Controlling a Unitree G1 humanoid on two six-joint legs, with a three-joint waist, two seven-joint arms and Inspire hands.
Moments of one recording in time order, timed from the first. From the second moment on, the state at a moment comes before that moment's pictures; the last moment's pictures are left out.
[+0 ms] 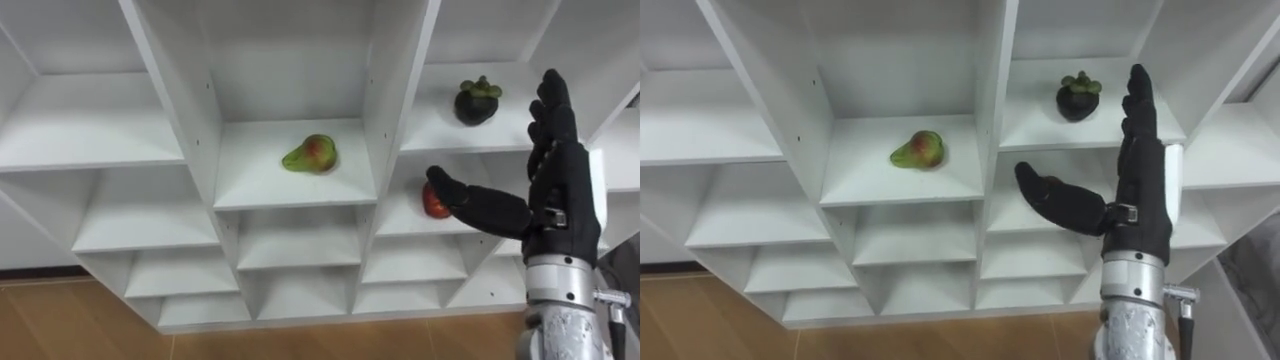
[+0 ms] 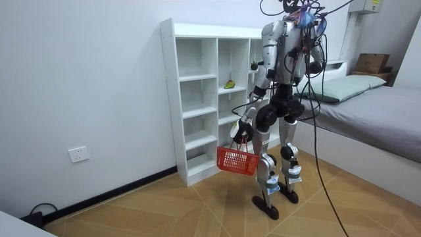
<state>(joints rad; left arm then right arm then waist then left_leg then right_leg) 0.21 0.21 -0.08 1.08 0.50 0.04 0.16 0.28 -0.27 0.13 -0.32 0.03 -0.15 -0.41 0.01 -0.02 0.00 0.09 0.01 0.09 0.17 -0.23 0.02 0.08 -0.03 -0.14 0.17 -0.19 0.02</state>
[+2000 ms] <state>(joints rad) 0.25 0.23 0.03 1.01 0.51 0.07 0.10 -0.12 -0.36 -0.02 0.14 0.19 -0.11 -0.28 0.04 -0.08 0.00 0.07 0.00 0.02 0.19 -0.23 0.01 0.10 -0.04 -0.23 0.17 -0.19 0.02</state>
